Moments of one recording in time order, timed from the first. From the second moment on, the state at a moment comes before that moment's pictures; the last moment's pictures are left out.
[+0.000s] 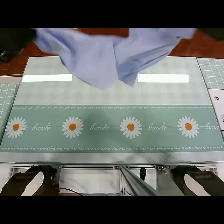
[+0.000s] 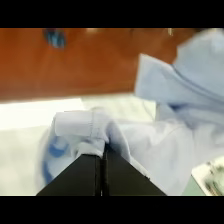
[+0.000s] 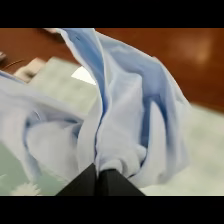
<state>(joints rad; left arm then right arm) 0.12 -0.83 1.34 0.58 -1.03 -1.21 0.02 -0.94 1.70 -0.96 1.28 1.34</state>
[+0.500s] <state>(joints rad) 0.26 -0.54 1.49 0.65 -1.14 -1.25 0.00 -0.61 1.76 -1.37 1.57 1.49</state>
